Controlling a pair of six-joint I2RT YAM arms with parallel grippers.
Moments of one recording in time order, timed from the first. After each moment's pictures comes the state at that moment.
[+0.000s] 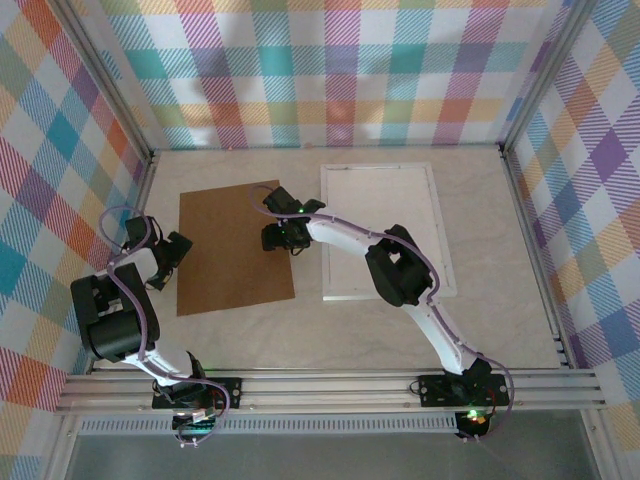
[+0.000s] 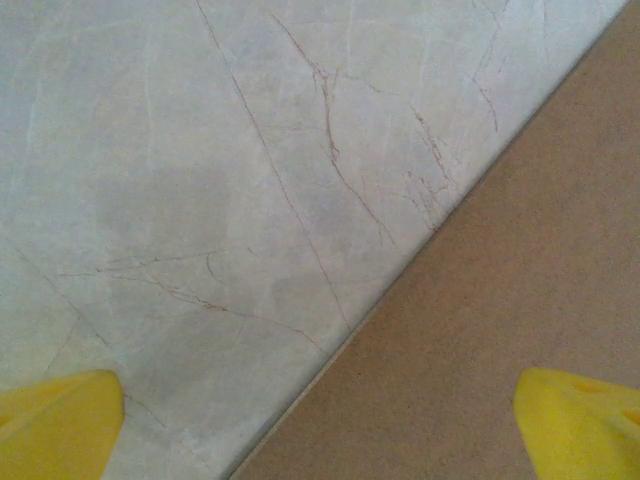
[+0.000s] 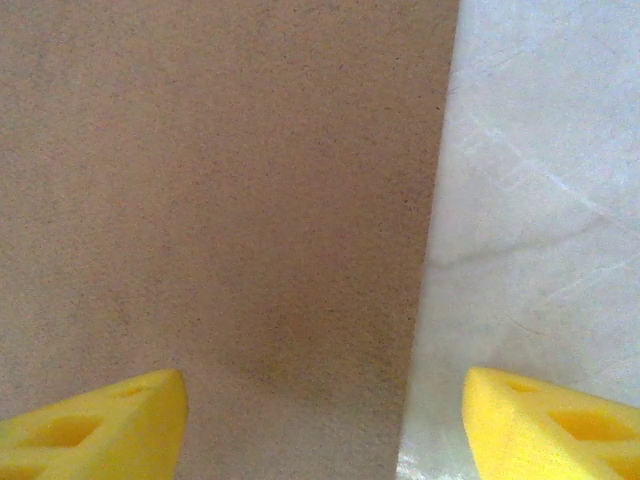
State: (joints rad) left arm 0.36 1.57 0.78 -0.23 0.07 -0.68; right arm 0.85 2.44 2.07 -0.69 -0.03 0.60
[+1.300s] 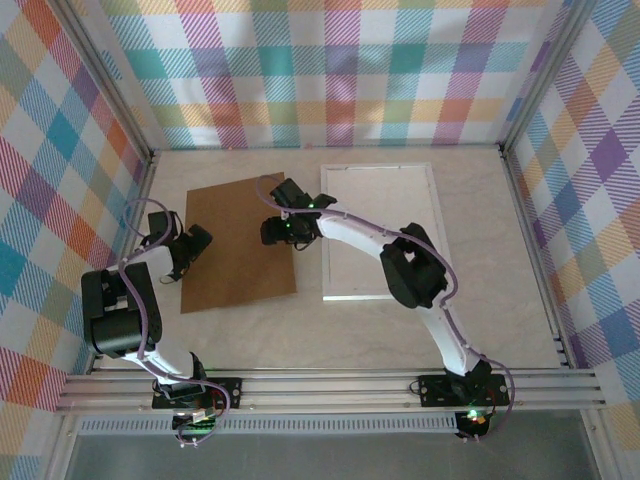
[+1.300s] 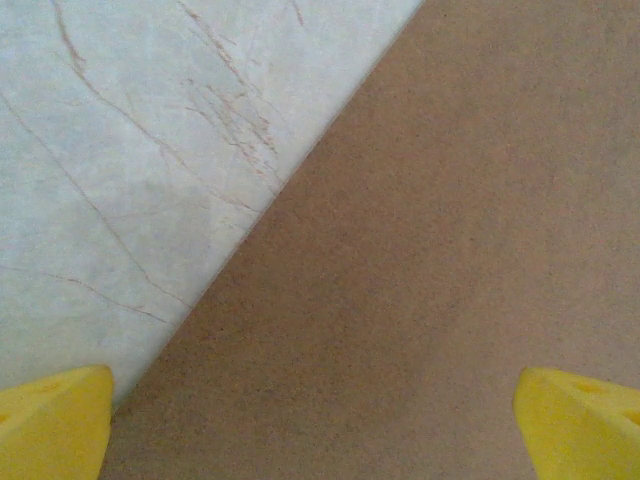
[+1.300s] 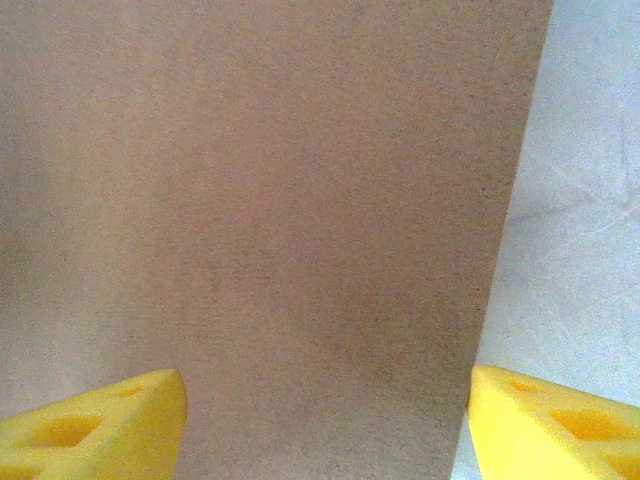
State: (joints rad) left arm 0.20 1.59 0.77 -0.16 0.08 -0.69; right arm 0.83 2.29 1.94 -0.62 -0.12 0.61
